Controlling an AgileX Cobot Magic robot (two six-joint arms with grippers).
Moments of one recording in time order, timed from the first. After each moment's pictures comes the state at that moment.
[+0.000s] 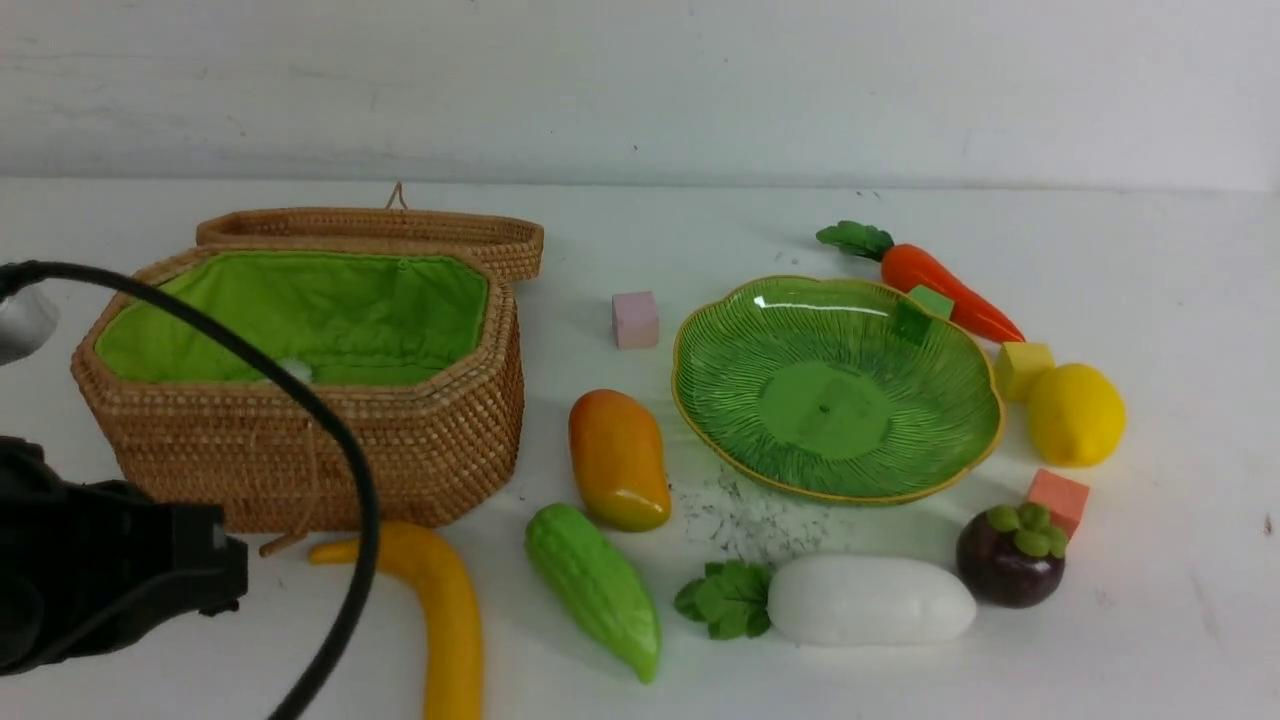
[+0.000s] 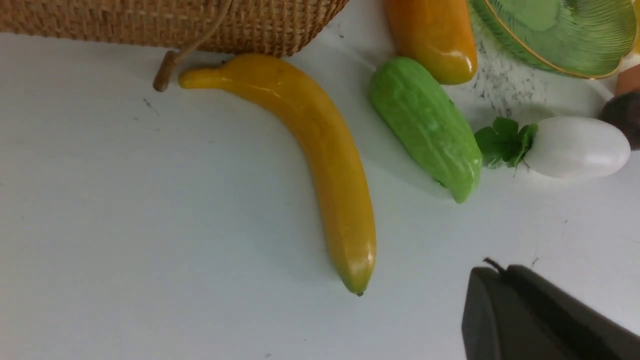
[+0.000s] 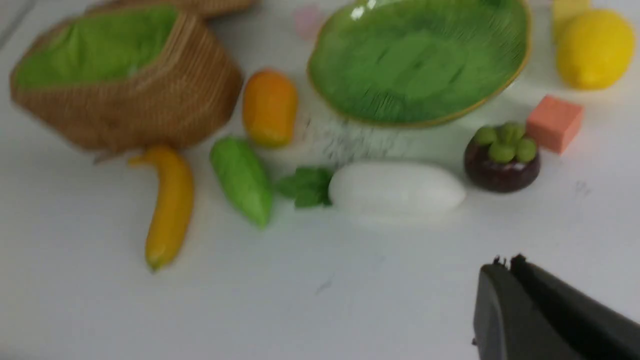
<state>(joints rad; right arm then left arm) 0.58 0.51 -0.87 -0.01 1.04 0.40 -0.15 0.86 -0.75 -0.42 0.81 -0.08</state>
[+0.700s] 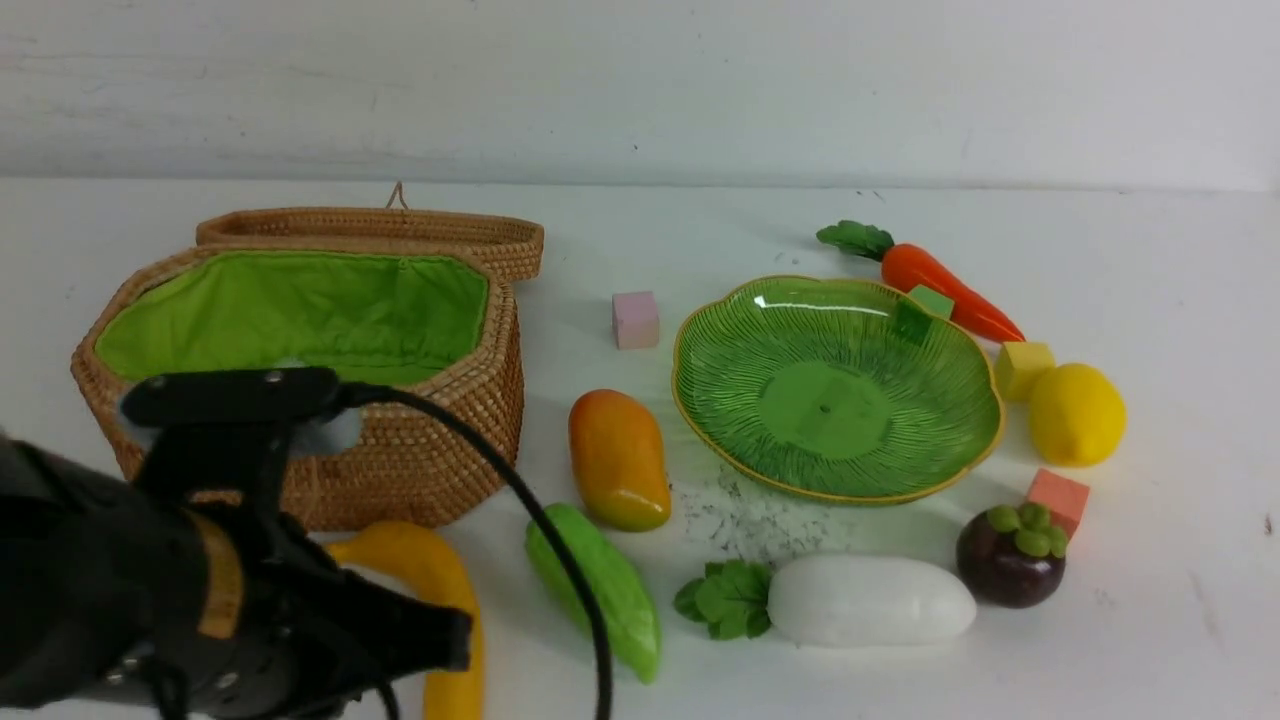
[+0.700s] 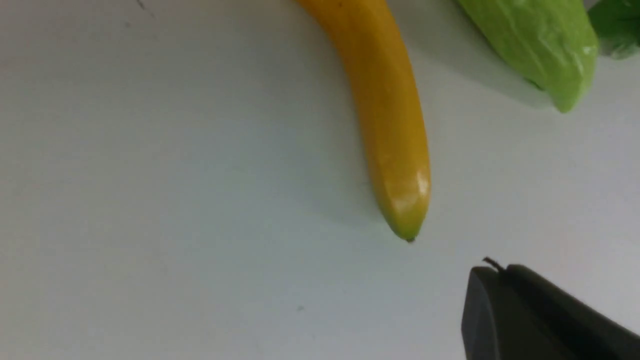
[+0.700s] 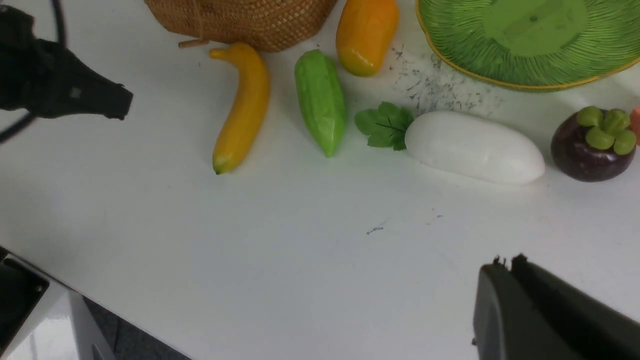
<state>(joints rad) 0.71 0.57 -0.95 0.01 1.10 0.31 -0.71 1.17 -0.83 0.21 0.82 -0.80</state>
